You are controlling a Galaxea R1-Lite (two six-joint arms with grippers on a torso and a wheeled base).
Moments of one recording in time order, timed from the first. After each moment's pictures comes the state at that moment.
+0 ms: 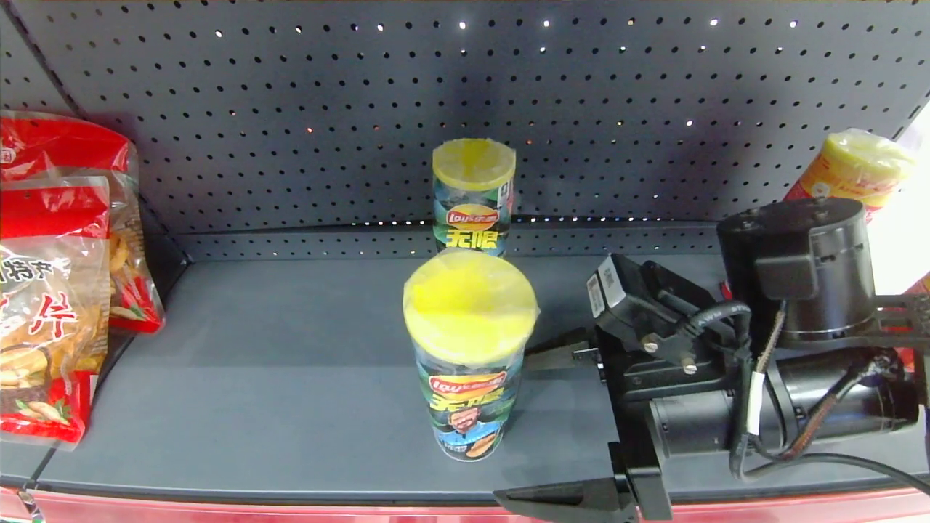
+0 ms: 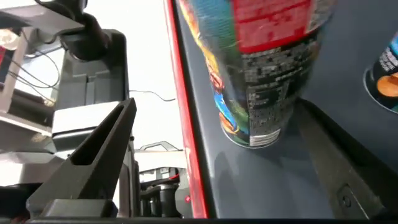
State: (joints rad) left arm 0.01 0.00 0.00 0.00 -0.01 -0.01; right arm 0.82 1.56 -0.89 -0.19 0.52 -0.30
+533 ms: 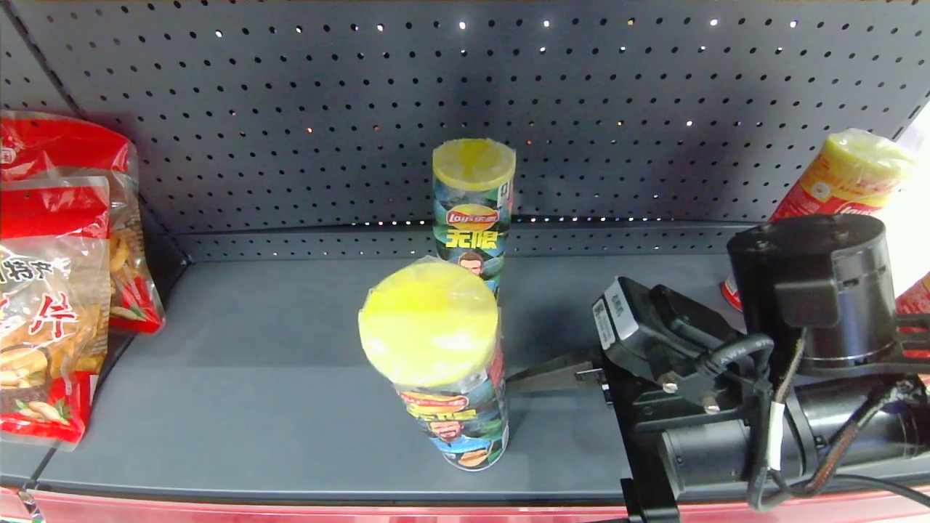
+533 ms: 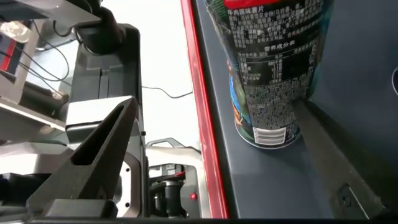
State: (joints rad) left arm 0.01 0.00 0.00 0.00 -0.01 -0.01; right arm 0.85 1.53 -0.85 -0.19 0.52 -0.30
